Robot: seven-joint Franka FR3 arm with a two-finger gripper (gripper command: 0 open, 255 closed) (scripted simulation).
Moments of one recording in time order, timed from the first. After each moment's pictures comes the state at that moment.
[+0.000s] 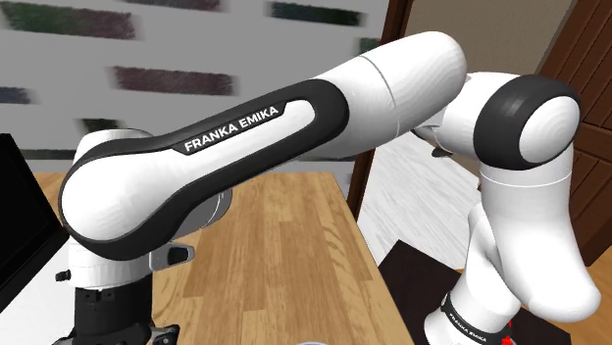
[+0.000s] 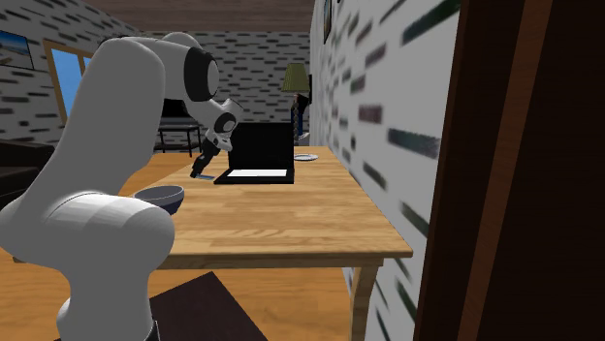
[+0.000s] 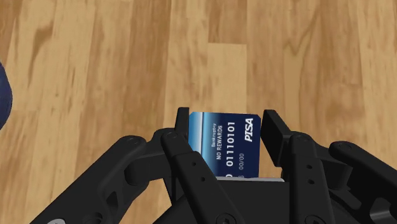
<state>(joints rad) 0.59 0.45 0.33 -1.63 0.49 2.02 1.35</state>
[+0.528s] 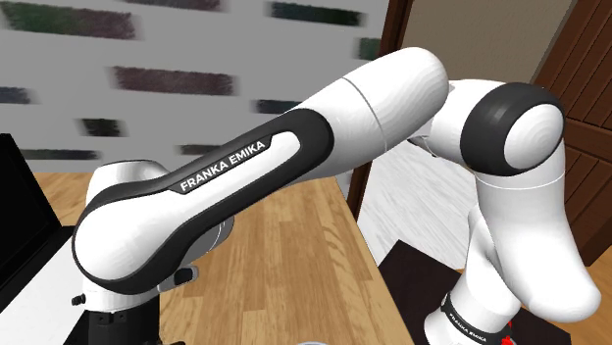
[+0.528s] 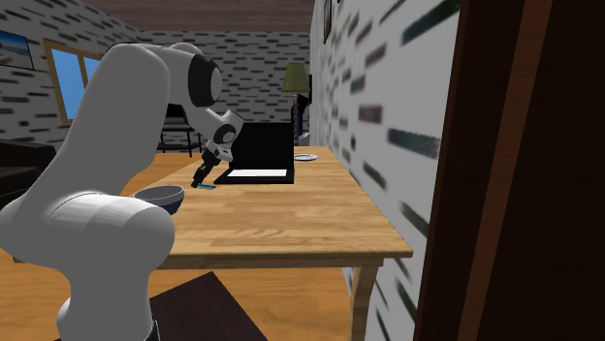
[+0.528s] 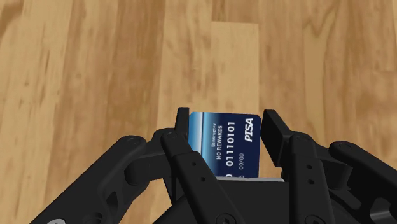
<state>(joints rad) 0.60 0.50 0.33 -1.67 0.50 2.09 1.31</state>
